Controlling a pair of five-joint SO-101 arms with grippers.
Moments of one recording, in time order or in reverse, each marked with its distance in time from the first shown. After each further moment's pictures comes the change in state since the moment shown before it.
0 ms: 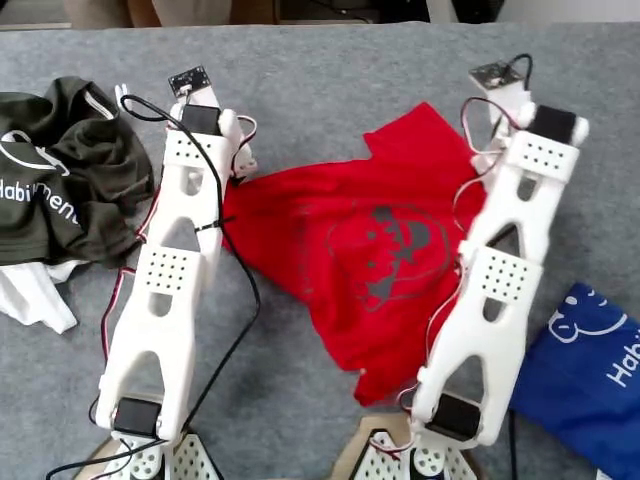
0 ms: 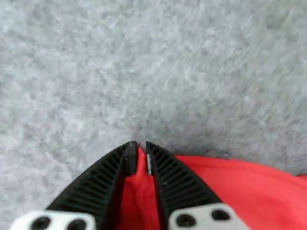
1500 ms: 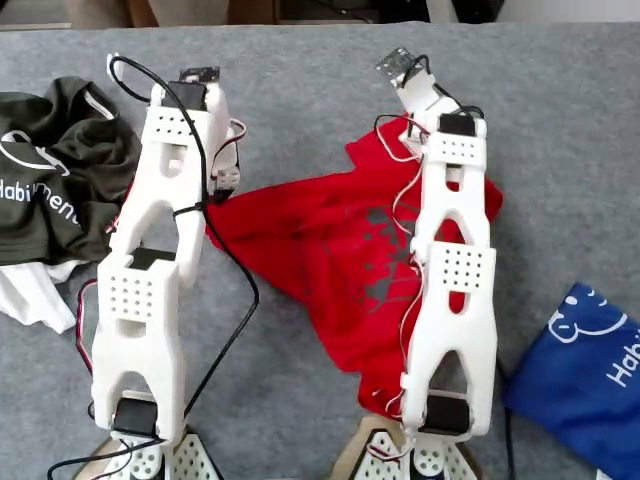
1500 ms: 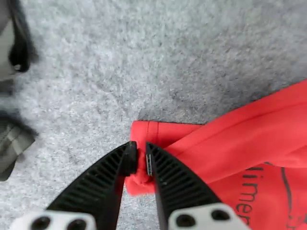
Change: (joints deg) left arm -0.6 -35.3 45.0 0.3 -17.8; right arm -13.1 0.5 21.4 -40.4 2.5
